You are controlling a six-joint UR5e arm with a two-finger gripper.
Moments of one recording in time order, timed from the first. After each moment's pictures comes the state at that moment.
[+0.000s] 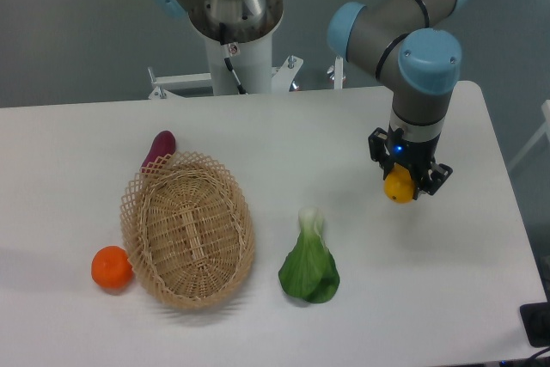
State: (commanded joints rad) arm 2.69 -1.91 -1.66 -0.99 1.56 1.44
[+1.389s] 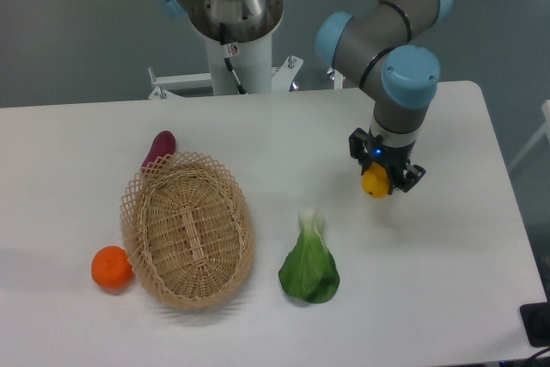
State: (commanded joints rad) arm 2.68 -1.90 -1.83 -0.97 1.57 1.43
